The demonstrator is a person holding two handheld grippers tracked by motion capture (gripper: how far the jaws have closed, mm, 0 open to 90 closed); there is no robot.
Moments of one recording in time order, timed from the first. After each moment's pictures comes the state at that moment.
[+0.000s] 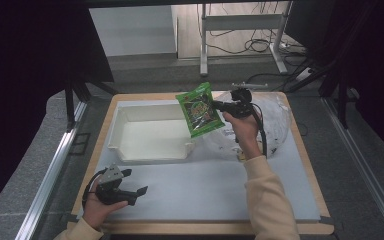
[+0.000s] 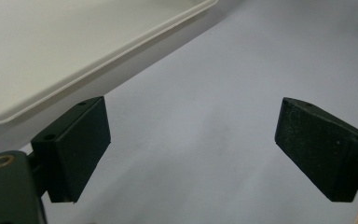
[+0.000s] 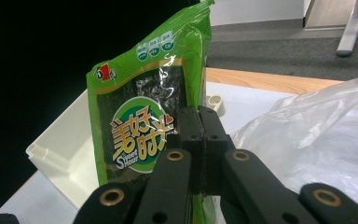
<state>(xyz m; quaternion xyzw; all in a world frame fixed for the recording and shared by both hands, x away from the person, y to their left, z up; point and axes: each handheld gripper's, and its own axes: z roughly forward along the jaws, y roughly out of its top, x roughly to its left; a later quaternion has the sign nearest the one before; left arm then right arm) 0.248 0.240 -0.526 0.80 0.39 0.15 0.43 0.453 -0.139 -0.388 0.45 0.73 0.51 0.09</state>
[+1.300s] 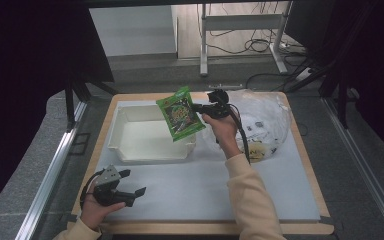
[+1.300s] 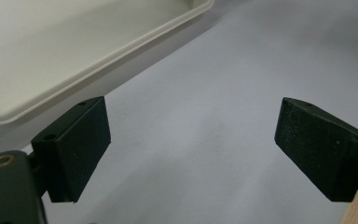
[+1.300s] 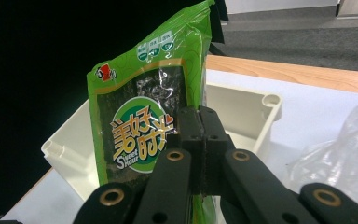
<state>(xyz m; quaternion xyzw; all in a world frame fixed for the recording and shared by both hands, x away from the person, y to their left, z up) 0.244 0.245 -0.524 0.80 0.38 0.15 0.44 0.460 -0.082 -0.404 0.43 0.75 0.50 0.06</state>
